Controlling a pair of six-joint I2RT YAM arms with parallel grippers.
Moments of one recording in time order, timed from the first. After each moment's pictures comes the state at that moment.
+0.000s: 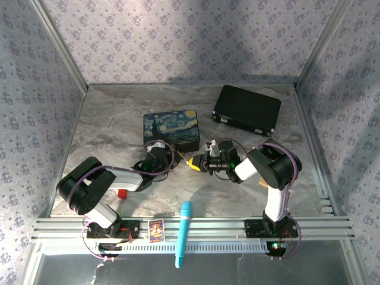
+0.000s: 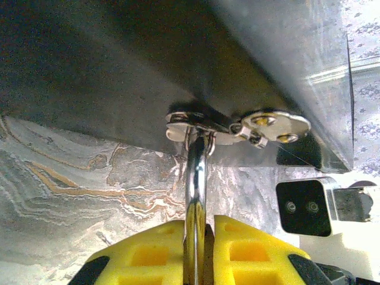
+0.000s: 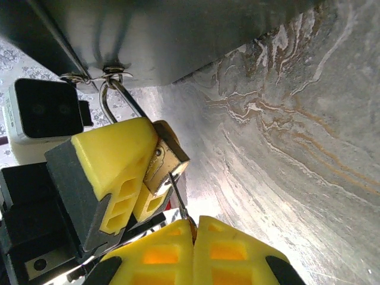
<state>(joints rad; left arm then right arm) -0.74 1.56 0.44 0.62 -0.02 -1.26 0.59 1.88 0.53 0.94 -0.73 1.26</state>
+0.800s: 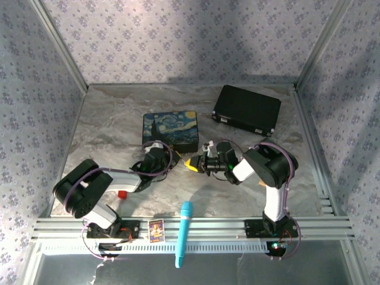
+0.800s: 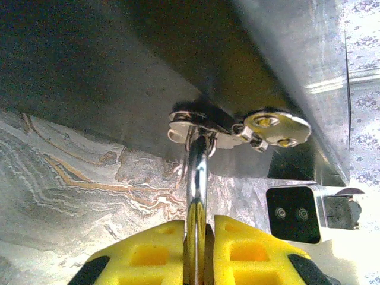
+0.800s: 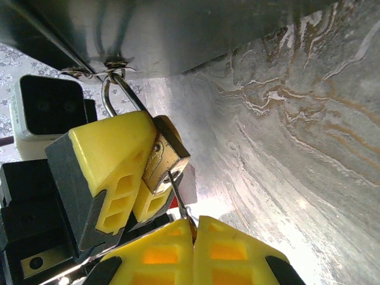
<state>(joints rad) -0.74 1.53 0.43 0.58 -0.04 -1.29 0.62 1.91 0.53 1.01 -0.73 1.31</state>
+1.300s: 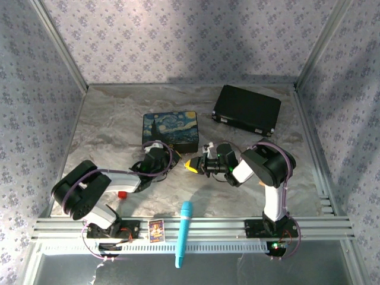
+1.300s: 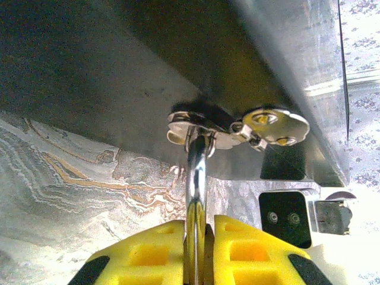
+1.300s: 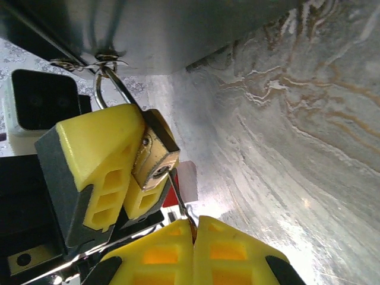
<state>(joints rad) -0.74 1.51 0.43 0.56 -0.05 -1.29 0.63 1.94 0.51 1.08 -0.72 1.32</state>
